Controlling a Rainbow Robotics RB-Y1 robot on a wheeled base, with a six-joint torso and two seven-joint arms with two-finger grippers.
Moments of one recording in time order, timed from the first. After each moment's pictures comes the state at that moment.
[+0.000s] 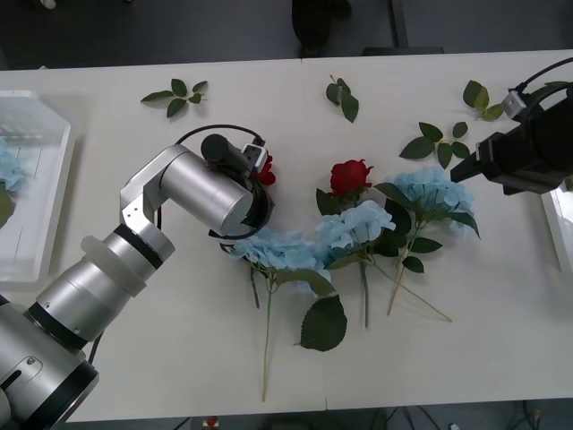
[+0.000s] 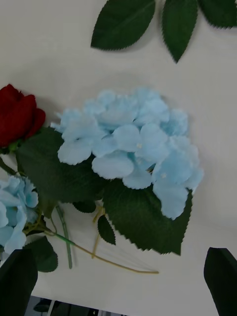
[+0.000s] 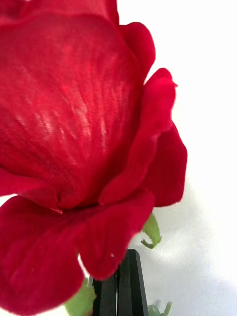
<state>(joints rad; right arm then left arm) -0.58 -0.97 0.23 -1.63 -1.22 1.48 1.10 -0.66 0.27 -0.52 -1.28 0.33 1.09 -1.29</state>
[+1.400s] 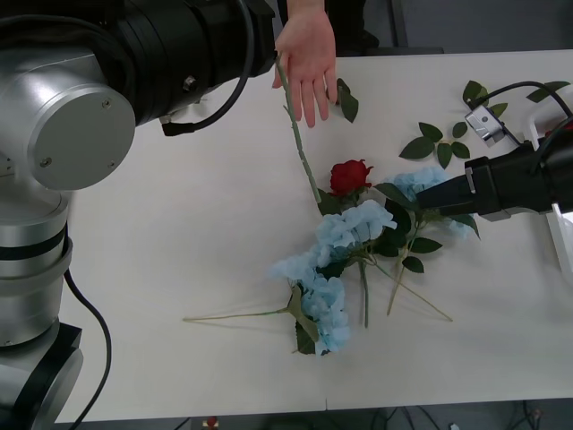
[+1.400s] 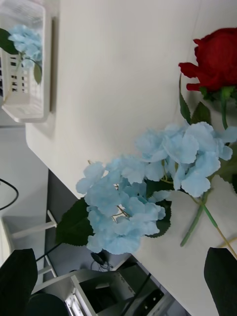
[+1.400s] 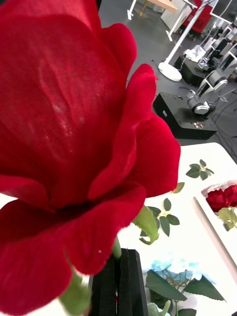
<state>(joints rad) -0.39 -1.02 0.19 -1.69 -1.87 1.29 1.61 -0.62 0.30 -0.15 -2.24 0.46 1.30 -1.10</state>
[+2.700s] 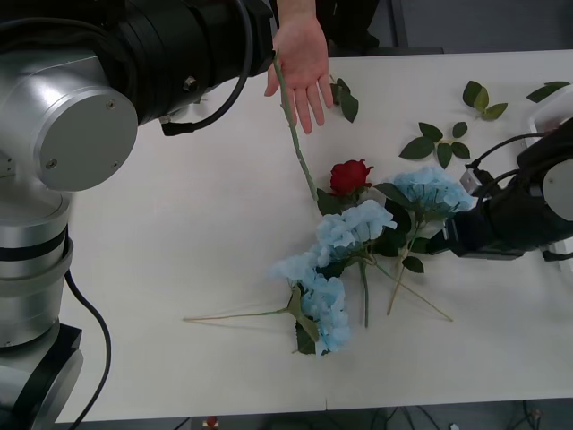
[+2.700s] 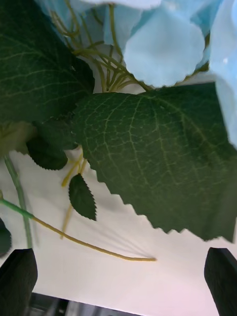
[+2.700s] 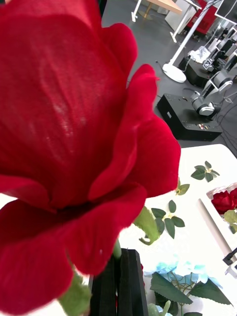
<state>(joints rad) -0.41 -0.92 0.37 -1.75 -1.07 1.39 1.04 -0.62 0.30 -0.15 -2.24 0.43 1.30 -1.10</state>
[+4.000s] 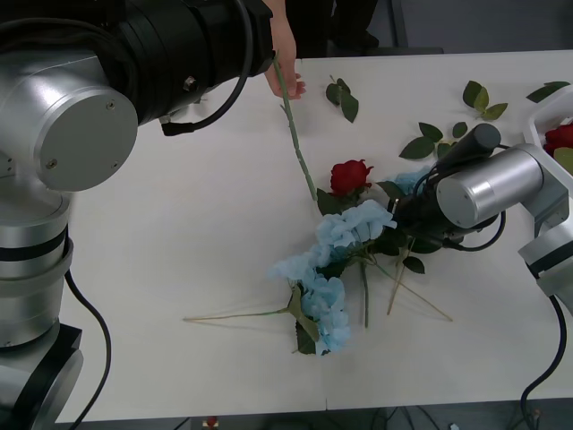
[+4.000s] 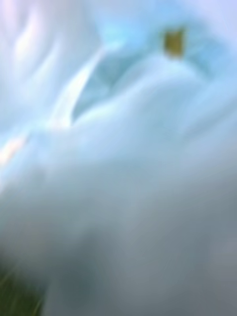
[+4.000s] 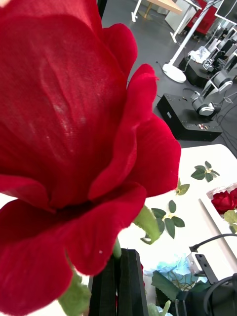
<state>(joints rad) -0.51 -0.57 0.40 -1.47 -0.59 1.31 0.78 -0.62 0.30 -0.15 -2.24 0.43 1.30 -1.10</state>
